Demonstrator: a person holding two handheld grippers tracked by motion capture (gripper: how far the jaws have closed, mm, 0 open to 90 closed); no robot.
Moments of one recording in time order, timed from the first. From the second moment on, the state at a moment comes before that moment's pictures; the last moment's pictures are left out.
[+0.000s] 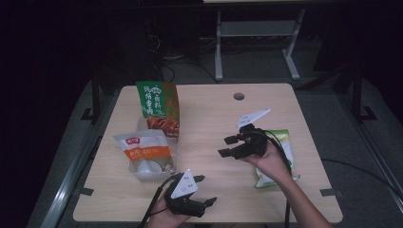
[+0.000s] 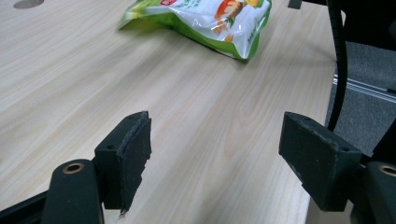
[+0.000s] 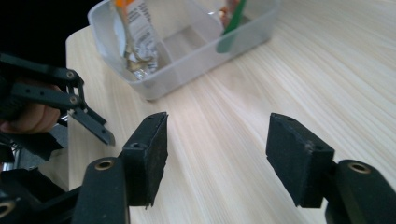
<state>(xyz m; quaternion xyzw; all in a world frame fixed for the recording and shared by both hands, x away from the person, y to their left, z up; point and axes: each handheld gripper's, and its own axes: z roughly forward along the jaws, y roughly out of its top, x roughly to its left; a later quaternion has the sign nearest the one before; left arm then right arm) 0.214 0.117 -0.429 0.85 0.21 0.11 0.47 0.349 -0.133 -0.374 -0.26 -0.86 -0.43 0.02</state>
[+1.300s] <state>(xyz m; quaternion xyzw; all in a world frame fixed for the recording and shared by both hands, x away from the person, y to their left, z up) 0.243 0.068 -0.421 0.85 0.21 0.11 0.47 0.331 -0.313 -0.432 -0.45 -0.82 -0.36 -0.04</state>
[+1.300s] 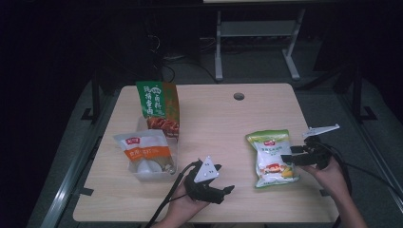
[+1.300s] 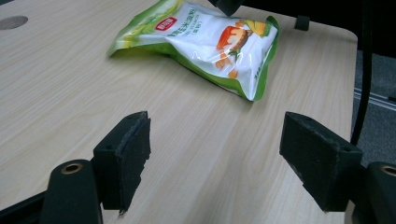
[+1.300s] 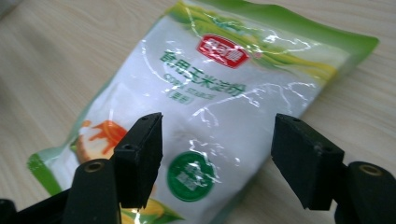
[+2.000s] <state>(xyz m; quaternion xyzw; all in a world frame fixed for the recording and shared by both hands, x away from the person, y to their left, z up) 0.245 0.065 -0.424 0.85 0.21 0.11 0.46 0.351 -0.328 -0.454 -0.49 -0.79 -0.37 0.01</state>
